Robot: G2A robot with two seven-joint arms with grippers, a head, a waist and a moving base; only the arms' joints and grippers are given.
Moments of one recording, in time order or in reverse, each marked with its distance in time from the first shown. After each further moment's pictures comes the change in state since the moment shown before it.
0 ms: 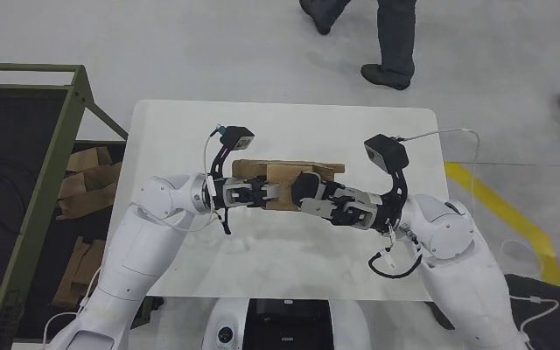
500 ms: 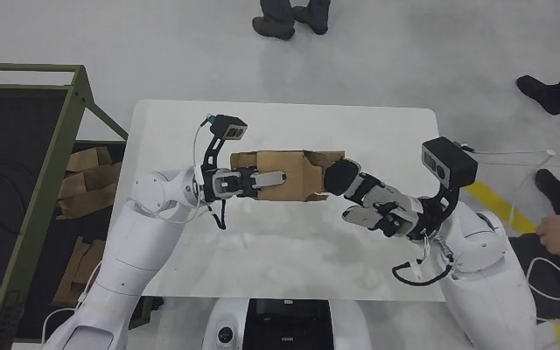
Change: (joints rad) left arm -0.034 0.002 -0.008 0.021 -0.150 0.040 -0.032; right arm -0.117 0.020 0.167 -0.112 -0.043 -0.174 -0.101
